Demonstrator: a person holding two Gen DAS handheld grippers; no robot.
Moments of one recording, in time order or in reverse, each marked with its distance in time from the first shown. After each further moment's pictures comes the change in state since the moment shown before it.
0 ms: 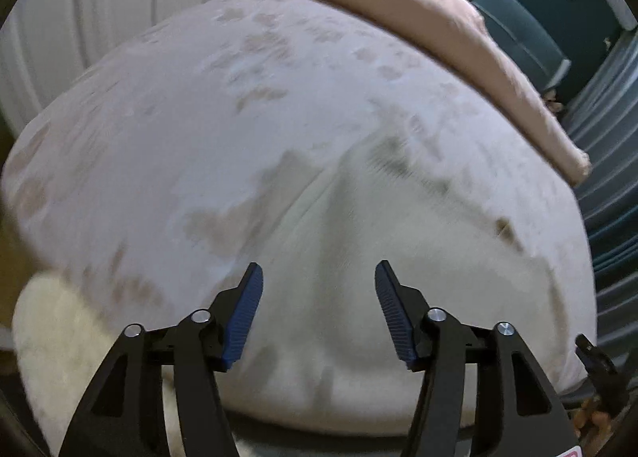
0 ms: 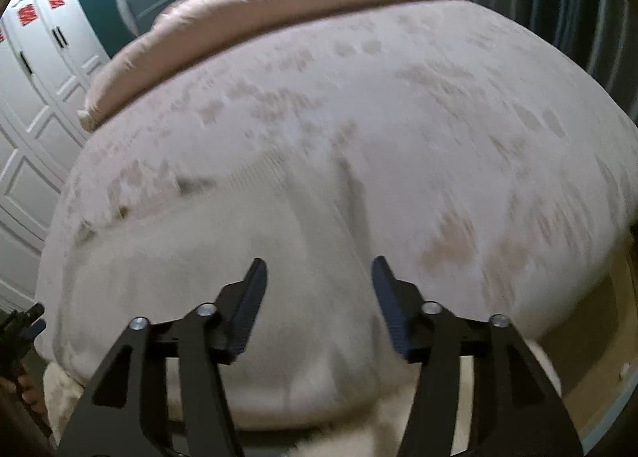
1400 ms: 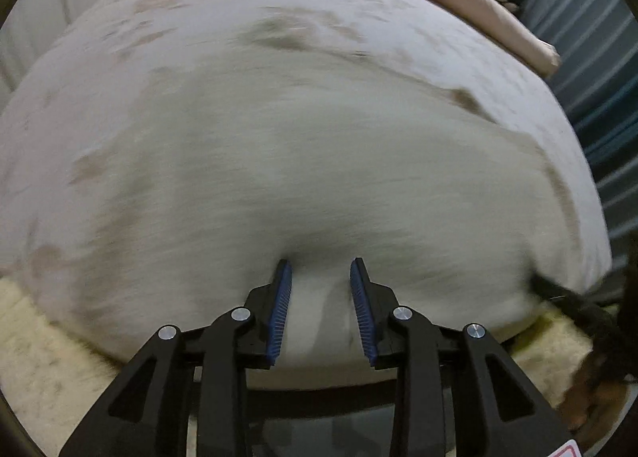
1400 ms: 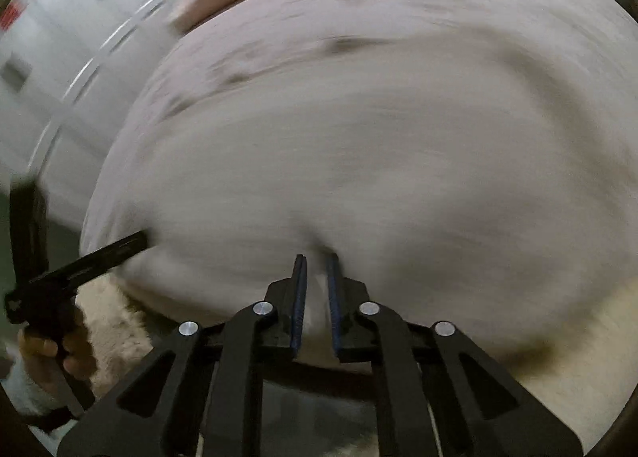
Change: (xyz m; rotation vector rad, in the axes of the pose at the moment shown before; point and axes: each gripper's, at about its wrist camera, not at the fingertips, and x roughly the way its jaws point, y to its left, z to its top) left arm 0.038 -0.047 -0.075 0.254 0.197 -0.001; right arm 0.020 0.061 -0.086 -0.121 0.258 0.234
